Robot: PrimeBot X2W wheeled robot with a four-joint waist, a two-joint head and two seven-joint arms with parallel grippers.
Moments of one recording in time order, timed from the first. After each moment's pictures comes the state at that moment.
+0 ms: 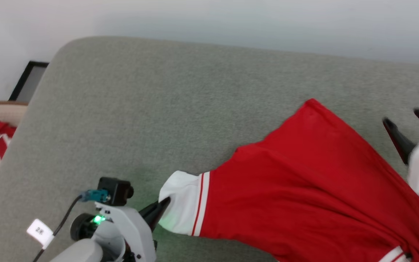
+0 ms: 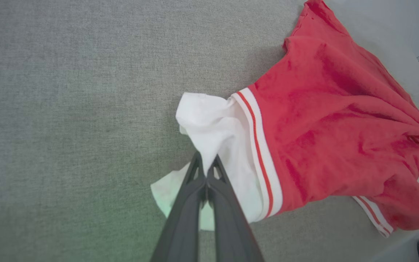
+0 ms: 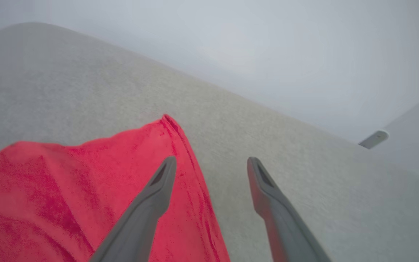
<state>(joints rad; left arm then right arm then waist) -0.38 0.65 -0.82 0.08 -1.06 0.11 0.10 -0.34 -0.48 0.06 -0.12 0.40 0.13 0.65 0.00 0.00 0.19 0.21</state>
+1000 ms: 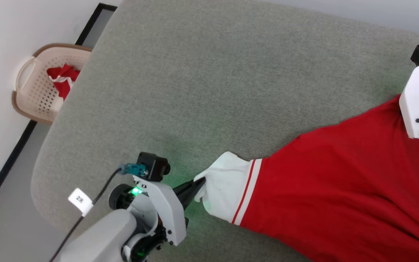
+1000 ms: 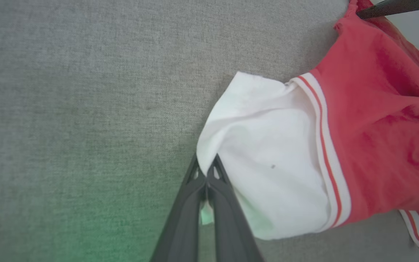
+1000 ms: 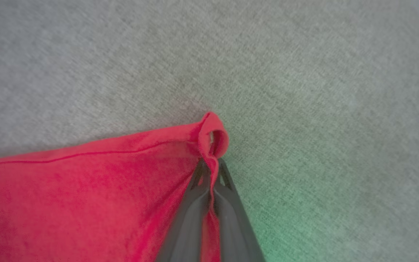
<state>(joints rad) -0.57 0.45 -0.89 0.34 -1.02 -0.06 0.08 -1.04 -0.55 0.69 0.84 0.67 0.13 0.79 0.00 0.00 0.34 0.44</state>
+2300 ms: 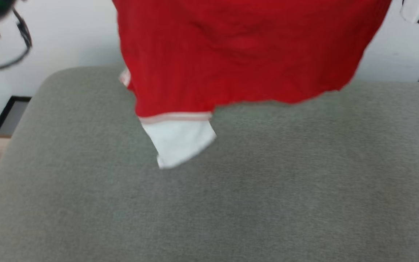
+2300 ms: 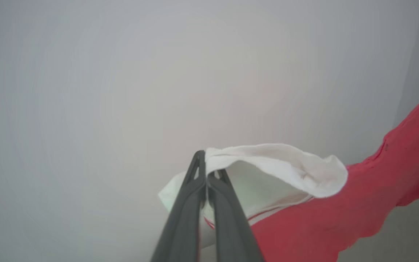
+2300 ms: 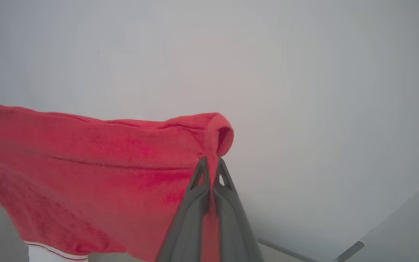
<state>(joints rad) -1.51 0.58 -0.78 0.62 -0.85 -0.10 0.36 -1.31 -0.42 0.50 0.73 0.70 0.13 0.40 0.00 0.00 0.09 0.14</state>
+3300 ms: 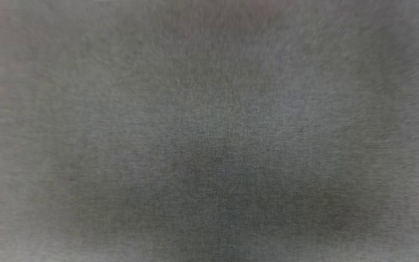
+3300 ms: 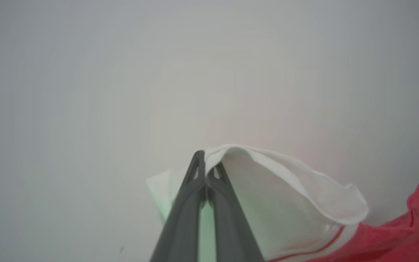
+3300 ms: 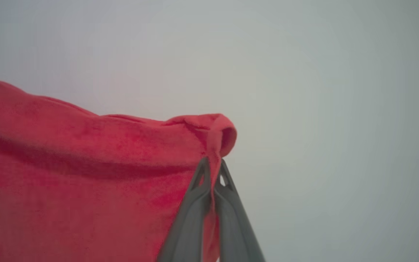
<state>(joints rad) -2.04 0.48 -0.77 0.95 -0.72 -0.11 -0.22 -1.76 -0.23 0.19 0.88 0.02 0.13 -0.12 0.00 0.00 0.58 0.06</state>
